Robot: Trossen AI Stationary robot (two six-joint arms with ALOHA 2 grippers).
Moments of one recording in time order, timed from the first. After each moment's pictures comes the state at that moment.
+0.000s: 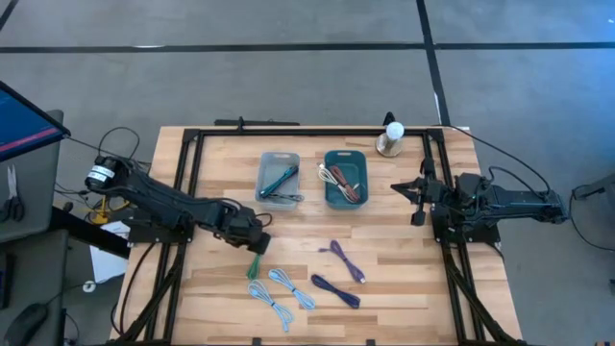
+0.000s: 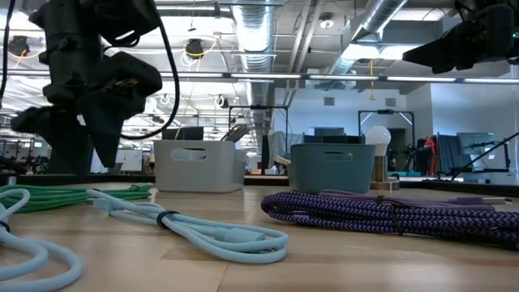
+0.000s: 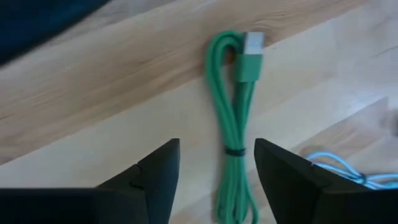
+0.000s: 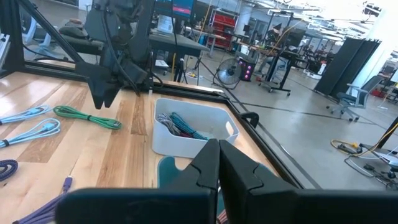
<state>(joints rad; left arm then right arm) -0.28 1.22 0.67 -0.50 -0.01 -1.41 0.01 0.15 0.24 -0.15 0.27 -0.24</state>
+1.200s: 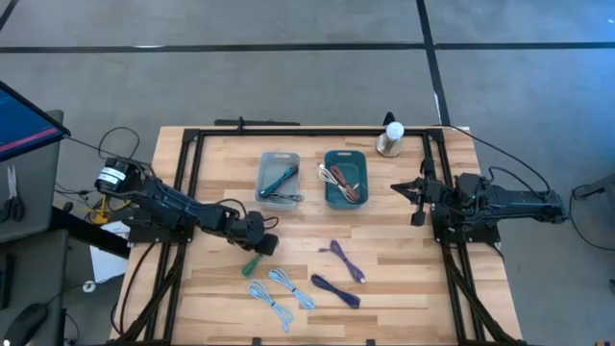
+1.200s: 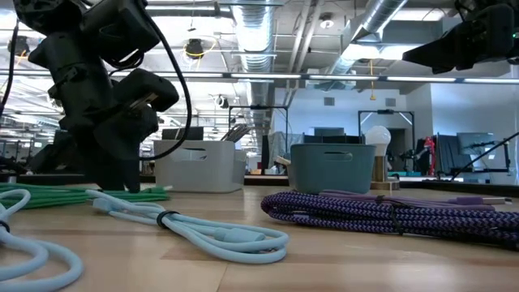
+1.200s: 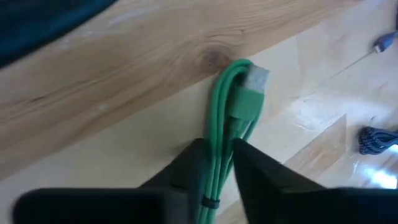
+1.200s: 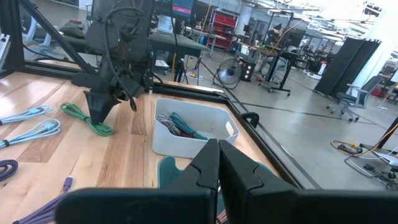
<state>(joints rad) -0.28 1.35 0.53 -0.08 -0.02 -1.43 0.01 0.15 0.24 -0.15 0.26 -0.24</state>
